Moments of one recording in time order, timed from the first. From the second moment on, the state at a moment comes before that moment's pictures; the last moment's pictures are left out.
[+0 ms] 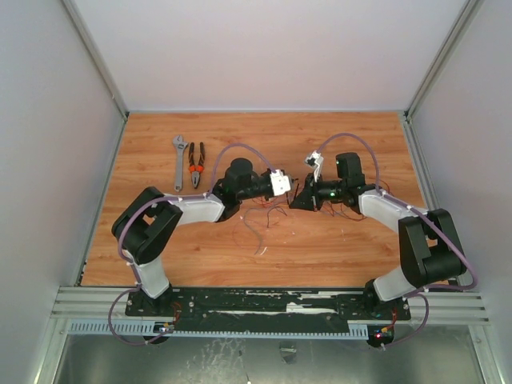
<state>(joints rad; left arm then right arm) -0.71 1.77 0.90 0.70 0.50 0.60 0.28 1.50 0.78 0.01 -0.99 -0.06</state>
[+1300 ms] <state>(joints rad) -0.71 1.65 0.83 0.57 0.51 0.86 0.34 1.50 0.78 -0.09 -0.98 -0.23</state>
